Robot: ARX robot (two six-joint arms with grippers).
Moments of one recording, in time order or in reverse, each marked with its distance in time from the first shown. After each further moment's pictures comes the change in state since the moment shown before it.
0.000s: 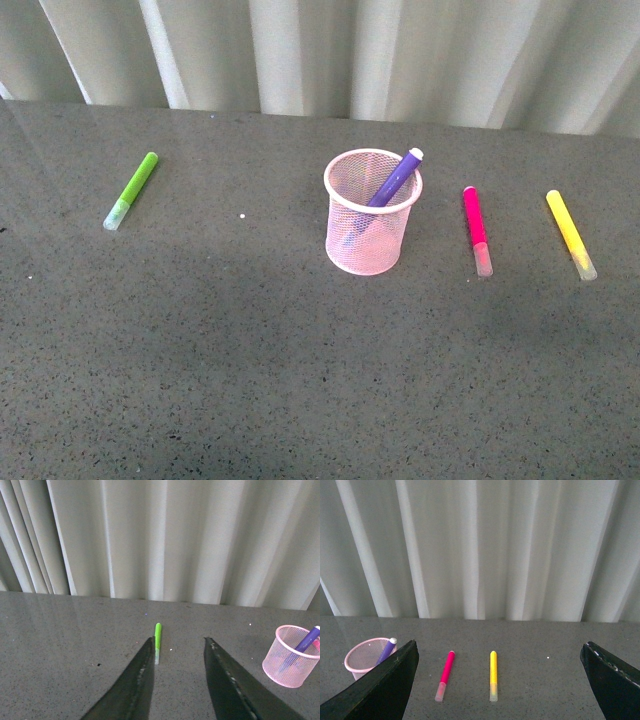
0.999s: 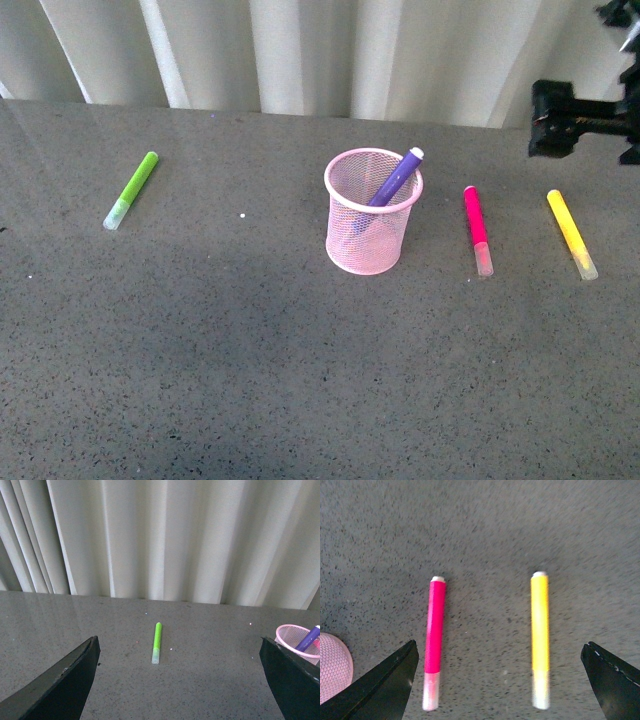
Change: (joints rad) left arm 0.000 -0.001 0.000 -0.001 0.000 0.001; right arm 0.067 2.037 1.178 -0.111 0.007 0.150
